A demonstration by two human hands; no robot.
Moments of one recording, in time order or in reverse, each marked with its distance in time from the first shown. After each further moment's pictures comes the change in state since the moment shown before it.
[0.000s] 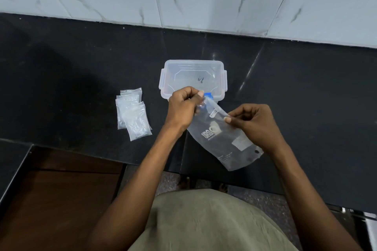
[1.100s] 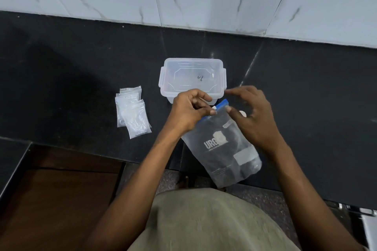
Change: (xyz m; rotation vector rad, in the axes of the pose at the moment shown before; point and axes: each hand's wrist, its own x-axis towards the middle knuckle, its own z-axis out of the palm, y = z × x) left_hand -0.011 -0.002 0.002 0.131 -0.166 0.031; right_hand -0.004 -0.011 0.007 -0.400 0.166 -0.415
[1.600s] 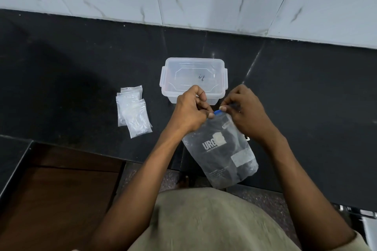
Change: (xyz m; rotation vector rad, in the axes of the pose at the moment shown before) left_hand 0.001 0.001 0.003 0.124 0.031 -0.020; right_hand 0.025 0.011 0.012 -0.149 -0.219 0.058
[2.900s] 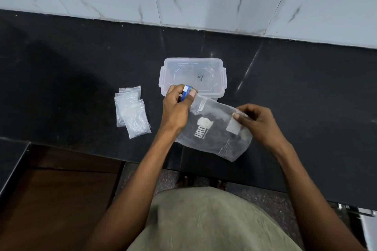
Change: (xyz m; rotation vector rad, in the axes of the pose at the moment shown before) left_hand 0.006 -0.018 -0.010 -0.241 0.246 0.078; right_hand -0.031 0.042 0.002 0.615 -0.014 0.310
